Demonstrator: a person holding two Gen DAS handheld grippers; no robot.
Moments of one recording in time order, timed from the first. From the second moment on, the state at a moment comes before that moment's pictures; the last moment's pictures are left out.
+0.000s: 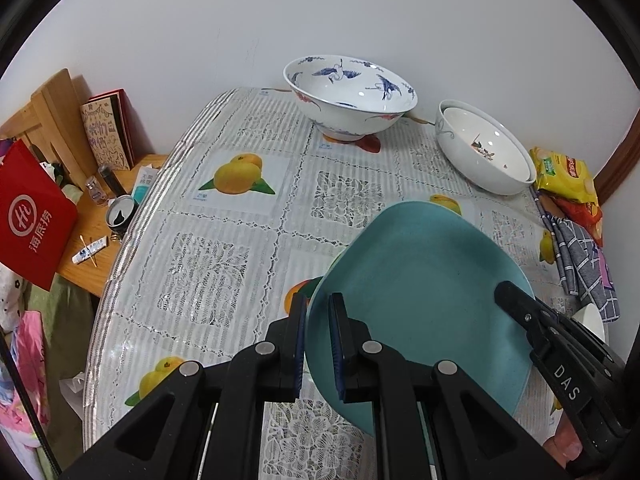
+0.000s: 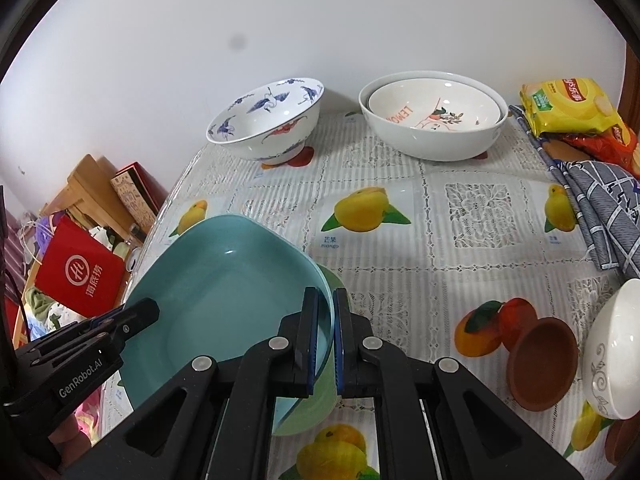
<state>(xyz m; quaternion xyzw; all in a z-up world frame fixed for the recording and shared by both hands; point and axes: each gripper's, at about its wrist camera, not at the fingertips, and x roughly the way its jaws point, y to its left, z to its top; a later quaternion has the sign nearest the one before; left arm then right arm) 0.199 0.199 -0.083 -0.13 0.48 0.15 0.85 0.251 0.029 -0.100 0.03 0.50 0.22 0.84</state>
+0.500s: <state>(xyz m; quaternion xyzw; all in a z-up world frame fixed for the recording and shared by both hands) 0.192 0.199 -0.091 -0.15 0.49 0.15 0.85 0.255 0.031 -0.109 0.03 0.50 0.22 0.83</state>
